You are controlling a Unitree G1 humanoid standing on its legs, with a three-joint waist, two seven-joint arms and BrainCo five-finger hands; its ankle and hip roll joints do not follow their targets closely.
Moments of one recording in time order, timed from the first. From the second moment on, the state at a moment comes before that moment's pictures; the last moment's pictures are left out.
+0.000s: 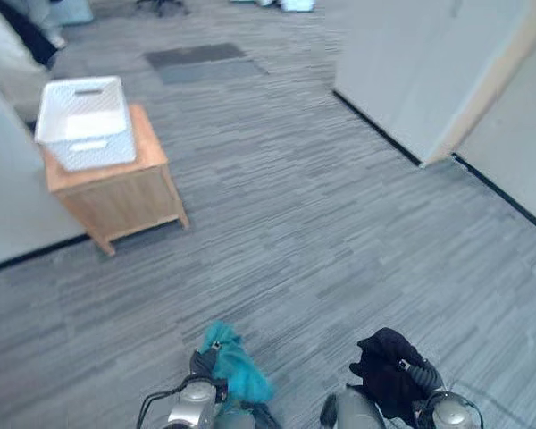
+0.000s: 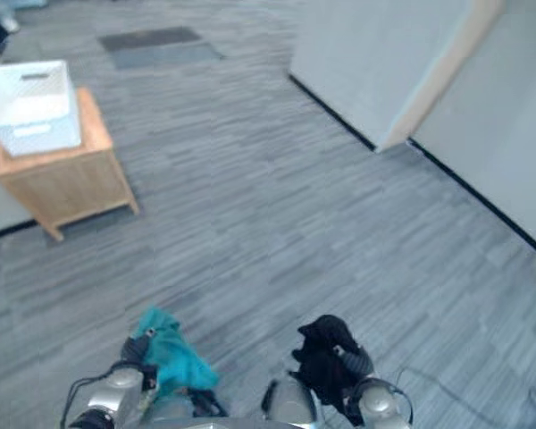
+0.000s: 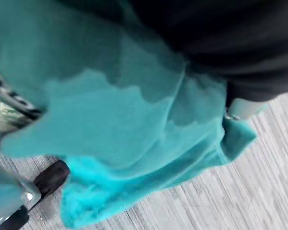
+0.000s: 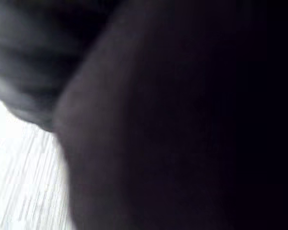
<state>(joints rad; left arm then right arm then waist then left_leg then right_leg) -0.10 0.22 -0.18 0.92 -0.17 0.02 0.21 0.14 -0.32 0.19 0.61 0.05 0.01 -0.17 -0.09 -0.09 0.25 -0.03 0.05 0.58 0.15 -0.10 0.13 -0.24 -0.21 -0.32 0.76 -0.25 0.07</state>
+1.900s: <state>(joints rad) 0.06 0.20 -0.06 0.78 -0.11 -0.02 0.18 -0.02 -0.37 0.14 0.58 -0.08 0.03 -0.13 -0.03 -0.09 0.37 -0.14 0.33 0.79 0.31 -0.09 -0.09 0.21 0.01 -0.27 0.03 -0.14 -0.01</state>
